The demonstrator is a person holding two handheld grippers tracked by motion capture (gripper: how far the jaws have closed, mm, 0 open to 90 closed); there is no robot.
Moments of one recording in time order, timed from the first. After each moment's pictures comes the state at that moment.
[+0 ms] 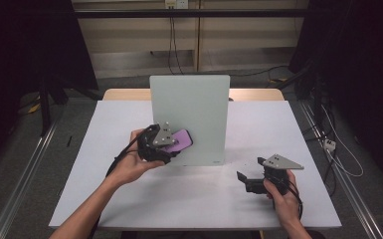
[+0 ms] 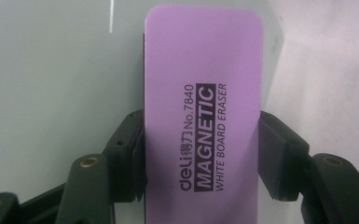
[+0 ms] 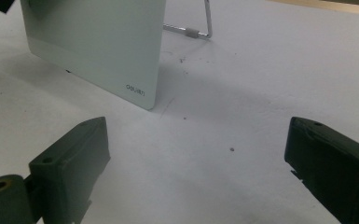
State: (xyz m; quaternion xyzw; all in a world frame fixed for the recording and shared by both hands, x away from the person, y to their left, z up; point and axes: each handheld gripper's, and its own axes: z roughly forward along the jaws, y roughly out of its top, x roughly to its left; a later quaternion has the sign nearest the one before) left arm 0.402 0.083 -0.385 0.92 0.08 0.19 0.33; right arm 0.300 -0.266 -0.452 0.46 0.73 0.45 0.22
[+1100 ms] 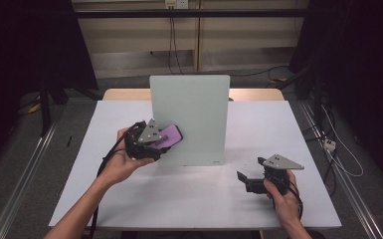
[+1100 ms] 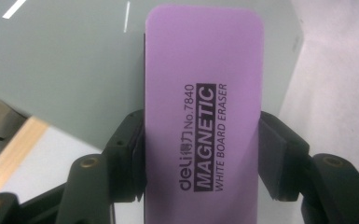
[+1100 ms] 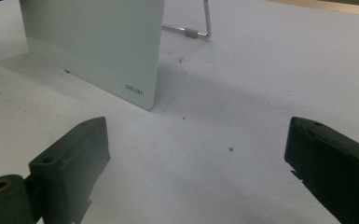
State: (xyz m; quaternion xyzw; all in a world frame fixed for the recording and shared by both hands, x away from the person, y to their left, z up) left arm 0.410 0.120 -0.365 0.90 0.12 0.21 0.37; right arm 0.299 -0.266 -0.452 0.46 0.73 0.45 0.23
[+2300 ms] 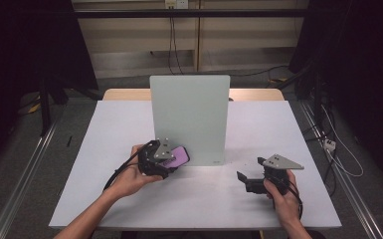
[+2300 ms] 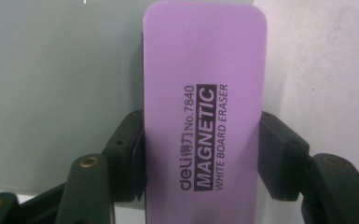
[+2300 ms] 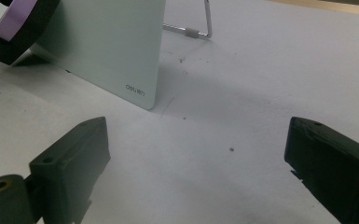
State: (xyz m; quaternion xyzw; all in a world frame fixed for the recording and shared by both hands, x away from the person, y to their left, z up) left arm 0.392 0.097 -0.420 0.93 0.11 0.14 0.32; right arm 0.300 -0.266 -0.452 0.46 0.73 0.45 0.23
